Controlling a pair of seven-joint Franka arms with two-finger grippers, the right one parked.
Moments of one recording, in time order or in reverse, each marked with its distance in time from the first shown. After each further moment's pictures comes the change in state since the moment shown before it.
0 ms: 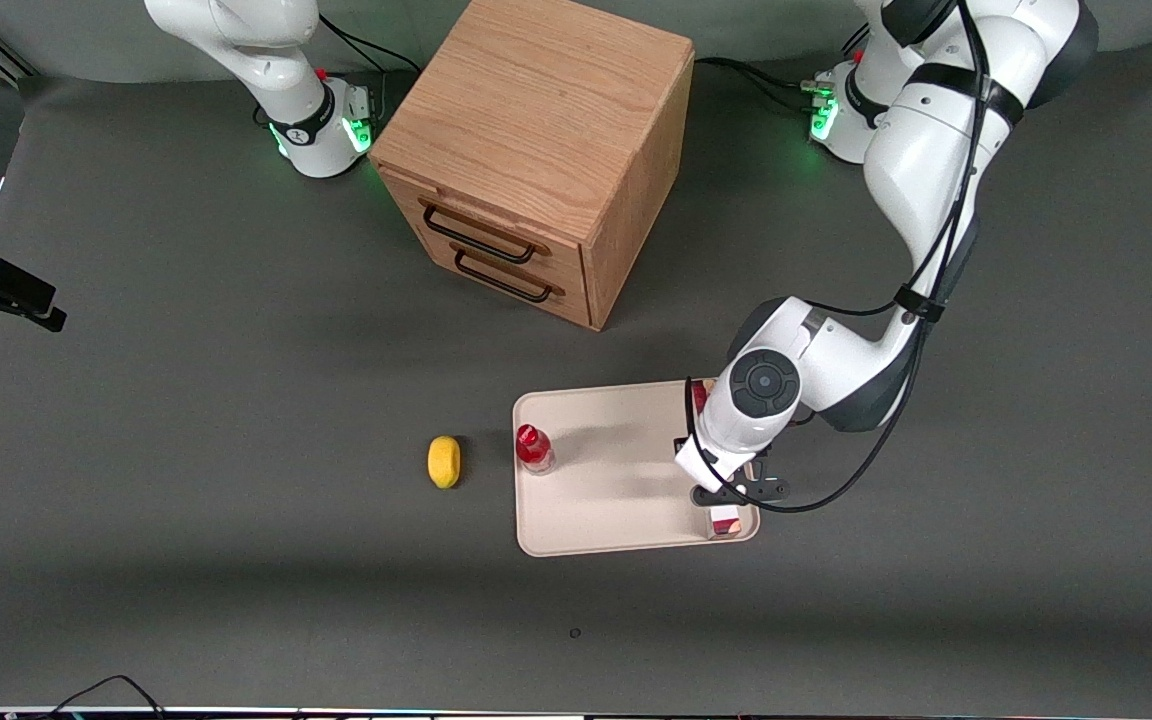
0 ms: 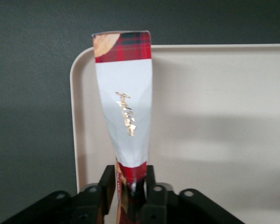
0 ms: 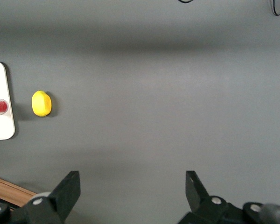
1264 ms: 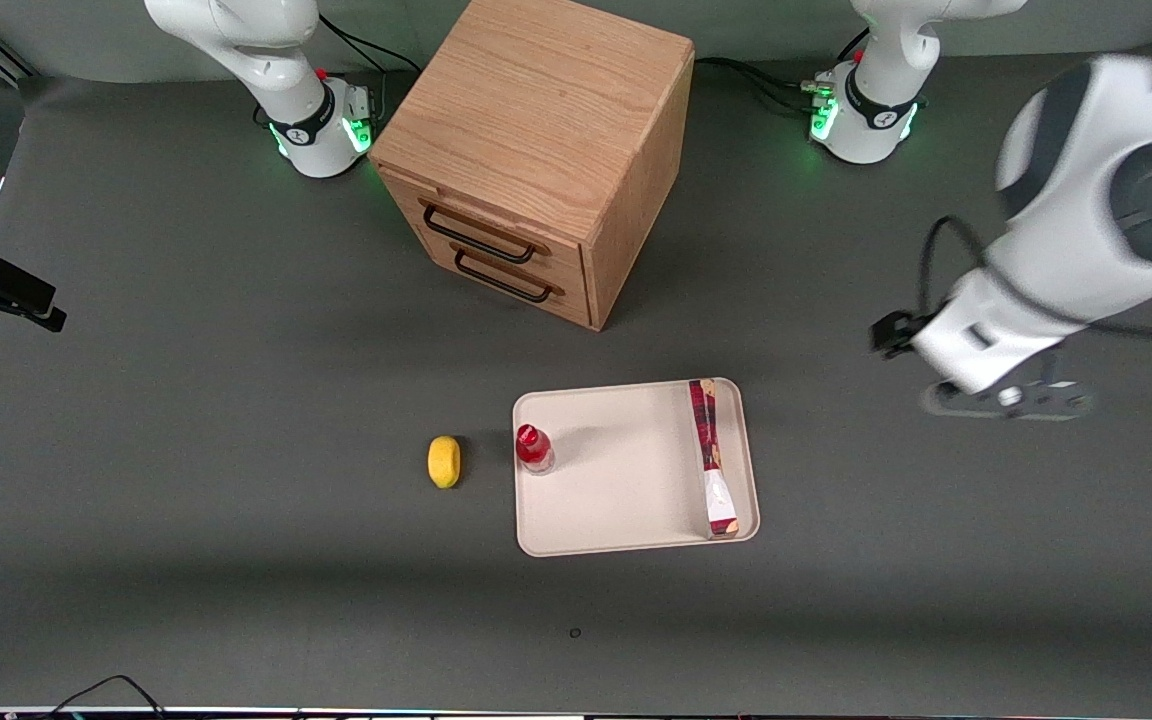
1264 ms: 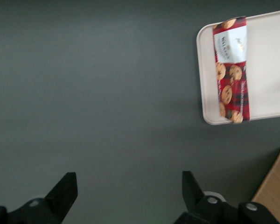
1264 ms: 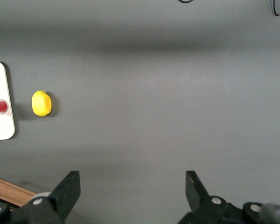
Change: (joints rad) arm 0.158 -0.575 0.197 0.041 -0.257 -0.698 0.590
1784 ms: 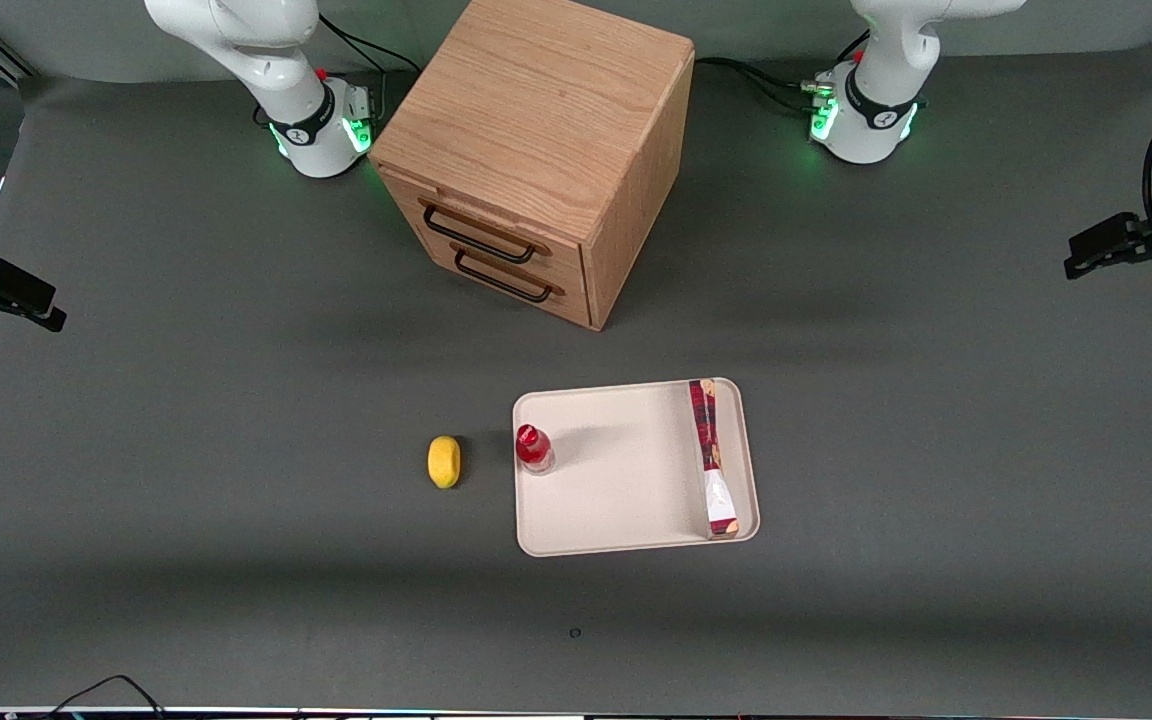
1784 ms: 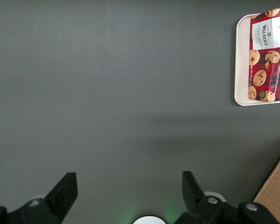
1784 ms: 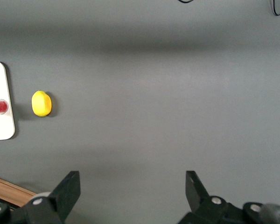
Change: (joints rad) arm 0.017 -0.220 0.230 -0.176 -0.058 -0.013 0.181
